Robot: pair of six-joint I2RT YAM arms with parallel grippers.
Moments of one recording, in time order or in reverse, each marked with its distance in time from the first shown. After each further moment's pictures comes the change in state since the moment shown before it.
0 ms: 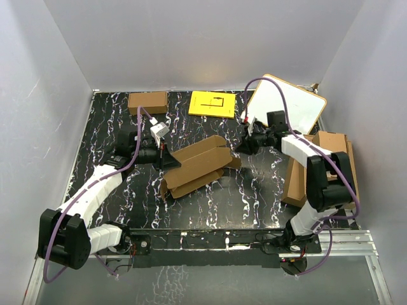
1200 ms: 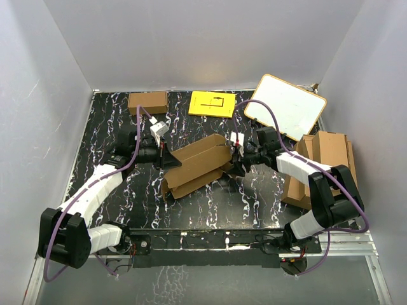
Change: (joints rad) left arm 0.001 0.006 0.000 0.022 0.001 -0.040; right arm 0.154 -0.120 -0.255 0.121 -0.044 -0.050
